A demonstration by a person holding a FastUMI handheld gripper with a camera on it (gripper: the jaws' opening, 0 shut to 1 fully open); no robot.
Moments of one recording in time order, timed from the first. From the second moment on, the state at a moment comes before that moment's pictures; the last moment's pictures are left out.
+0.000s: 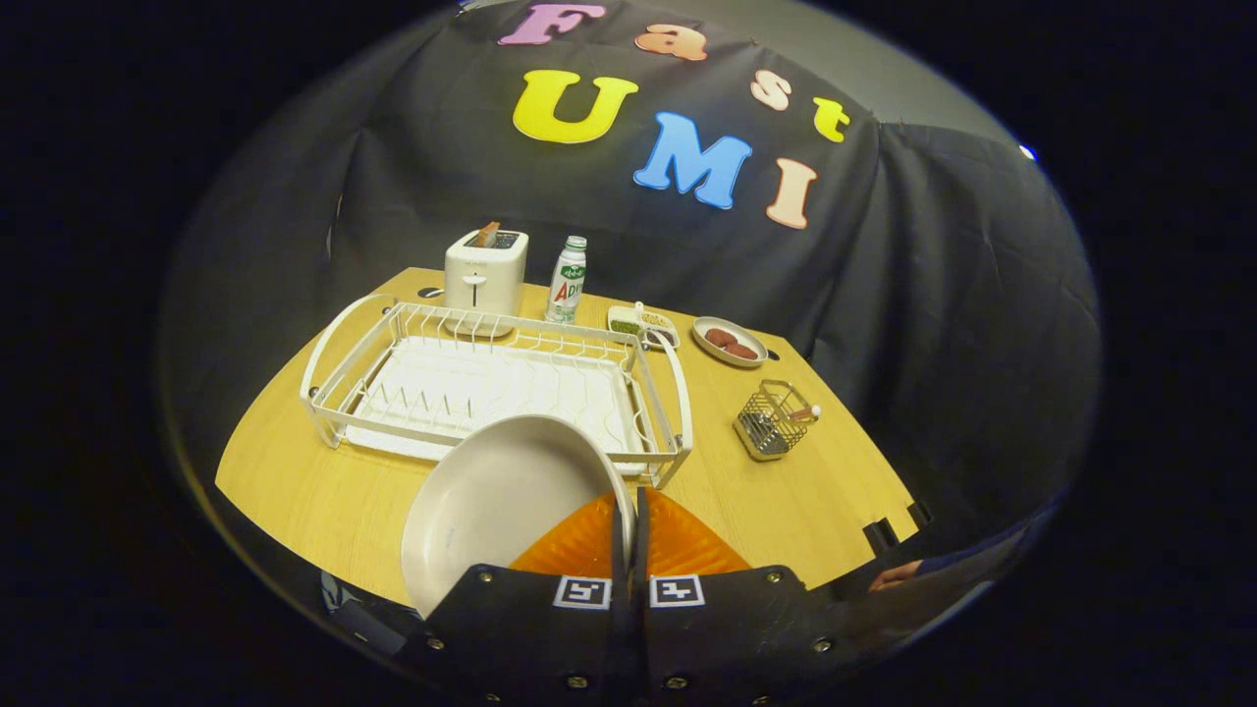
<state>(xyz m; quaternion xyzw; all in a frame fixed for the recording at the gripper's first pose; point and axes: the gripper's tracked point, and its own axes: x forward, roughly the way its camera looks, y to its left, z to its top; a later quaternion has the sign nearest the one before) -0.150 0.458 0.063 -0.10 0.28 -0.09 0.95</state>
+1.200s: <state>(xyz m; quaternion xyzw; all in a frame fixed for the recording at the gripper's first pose) -0.128 0.469 -0.046 0.12 0.33 -0.08 0.93</state>
